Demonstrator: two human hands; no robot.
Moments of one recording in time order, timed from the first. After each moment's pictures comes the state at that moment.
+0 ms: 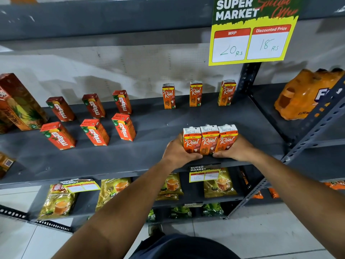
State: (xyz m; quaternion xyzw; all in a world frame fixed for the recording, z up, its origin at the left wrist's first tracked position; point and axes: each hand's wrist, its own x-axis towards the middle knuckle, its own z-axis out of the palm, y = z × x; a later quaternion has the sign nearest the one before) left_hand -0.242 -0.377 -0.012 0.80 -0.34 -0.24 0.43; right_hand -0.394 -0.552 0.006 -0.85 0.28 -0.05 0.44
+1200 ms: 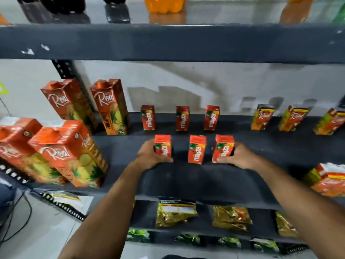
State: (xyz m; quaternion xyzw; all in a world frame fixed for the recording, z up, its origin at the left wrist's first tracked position) left_hand 0.059 -0.101 0.006 0.82 -0.27 -0.19 0.46; right_hand -0.133 -0.361 0.028 -0.85 0.26 -0.01 0.46
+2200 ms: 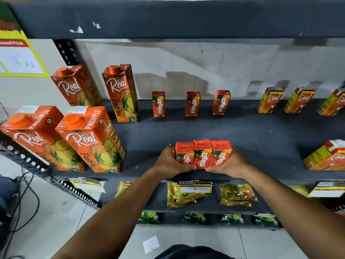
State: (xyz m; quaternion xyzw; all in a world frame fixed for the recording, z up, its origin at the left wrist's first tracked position) left_hand 0.001 -0.067 -0.007 0.73 -0.32 -0.32 0.51; right_hand -0.140 -0.254 -0.002 -0.83 0.28 -0.03 0.47
